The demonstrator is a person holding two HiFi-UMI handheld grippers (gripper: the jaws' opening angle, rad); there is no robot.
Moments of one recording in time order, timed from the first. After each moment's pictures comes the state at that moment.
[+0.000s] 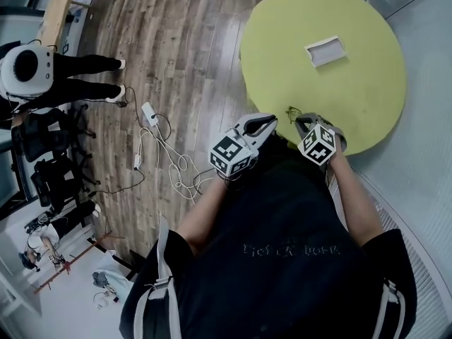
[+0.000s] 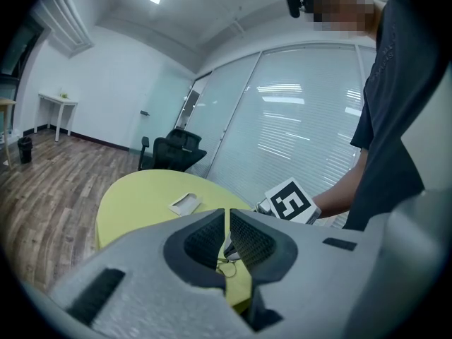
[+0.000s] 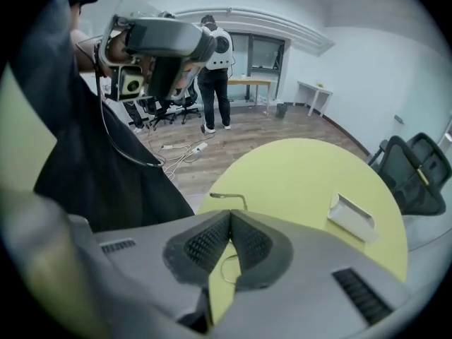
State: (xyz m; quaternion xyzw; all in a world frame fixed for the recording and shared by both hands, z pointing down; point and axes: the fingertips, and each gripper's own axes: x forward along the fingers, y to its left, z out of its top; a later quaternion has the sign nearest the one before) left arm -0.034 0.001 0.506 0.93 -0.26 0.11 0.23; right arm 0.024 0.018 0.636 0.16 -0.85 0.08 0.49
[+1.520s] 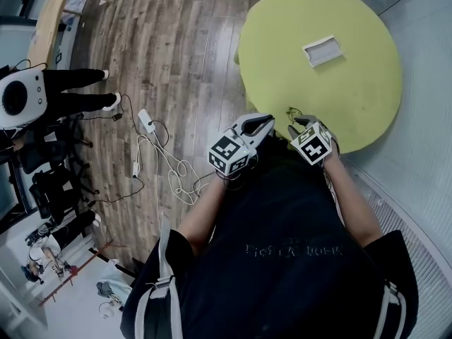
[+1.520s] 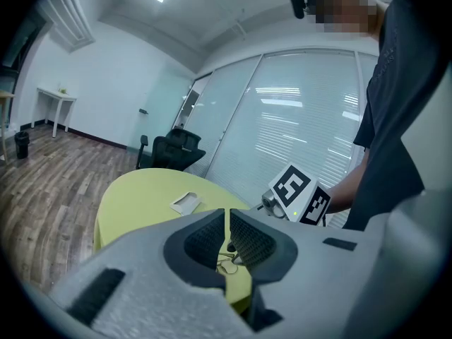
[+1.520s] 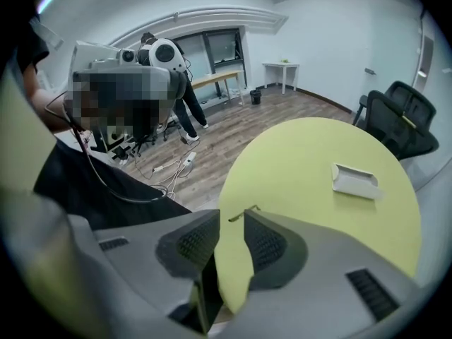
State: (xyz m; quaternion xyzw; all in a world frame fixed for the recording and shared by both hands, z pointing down) left arm -0.049 -0.005 0.512 0.93 -0.25 0.10 0.24; right arm 0.004 0.020 0.617 0.24 -0.82 0.23 0.47
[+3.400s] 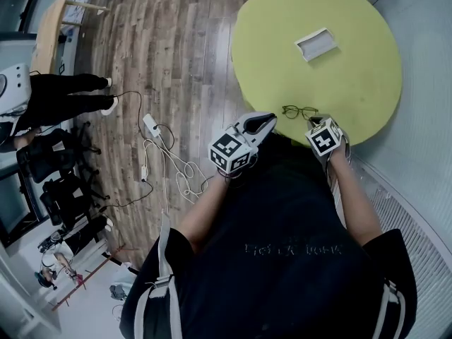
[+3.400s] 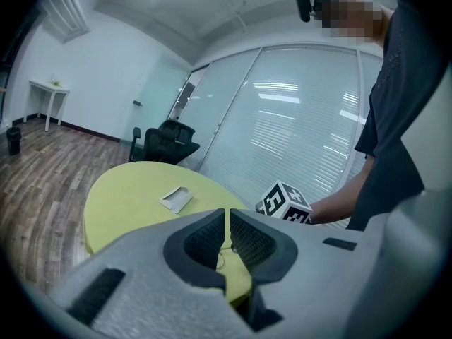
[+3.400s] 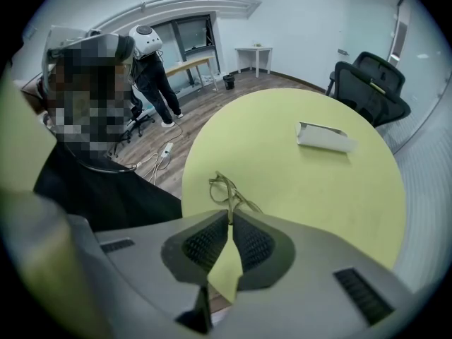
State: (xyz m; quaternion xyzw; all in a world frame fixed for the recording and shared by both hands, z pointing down) left arm -0.025 0.002 0.520 0.93 -0.22 0.12 0.26; right arm 0.087 0.029 0.669 0.31 -0.76 0.27 0.50
